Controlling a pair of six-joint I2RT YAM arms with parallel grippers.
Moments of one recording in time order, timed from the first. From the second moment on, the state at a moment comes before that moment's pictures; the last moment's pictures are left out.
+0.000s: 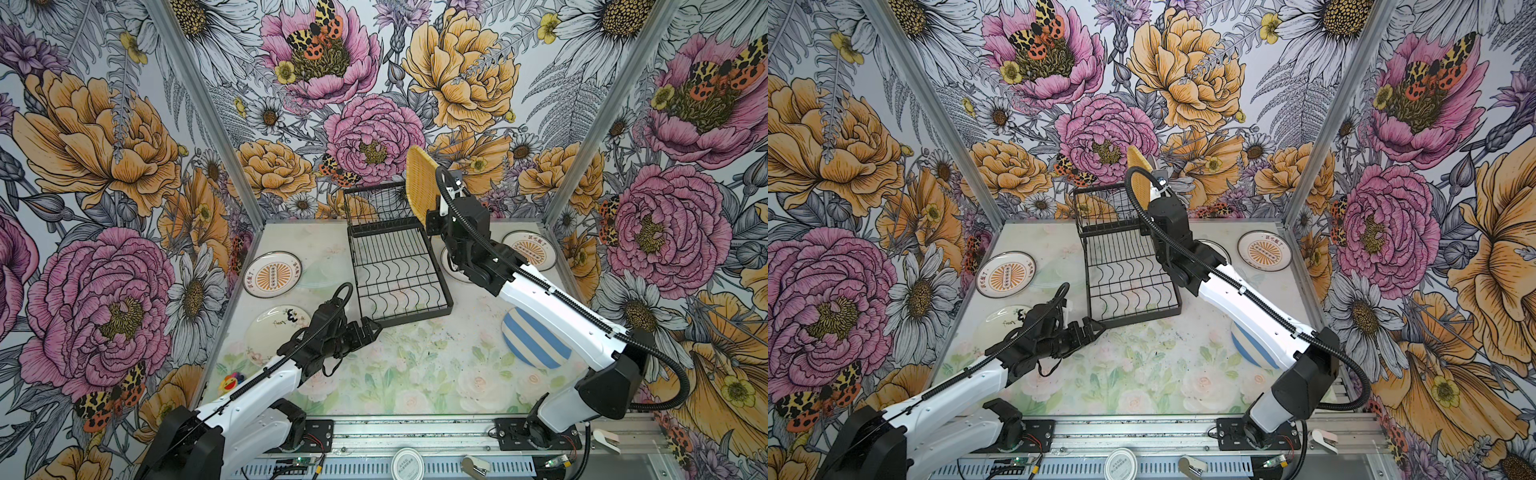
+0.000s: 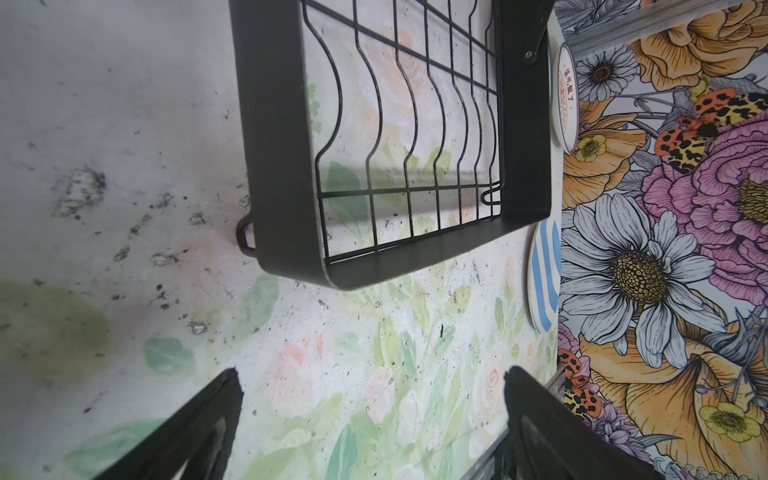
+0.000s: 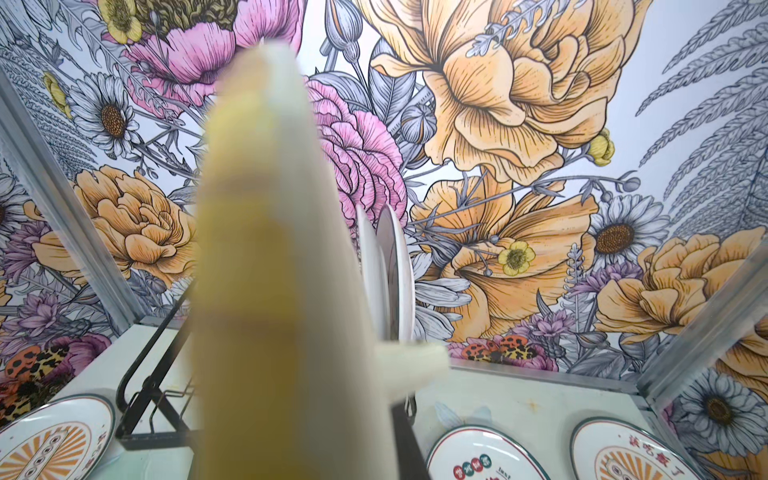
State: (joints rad) left arm -0.50 1.00 0.41 -0.13 0.28 -0.90; right arm 0.72 1.58 1.62 -0.14 0.59 0.02
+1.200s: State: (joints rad) left arm -0.46 1.02 0.37 -0.07 0.28 -0.92; right arm 0.67 2.03 1.95 0.11 0.72 -0.09
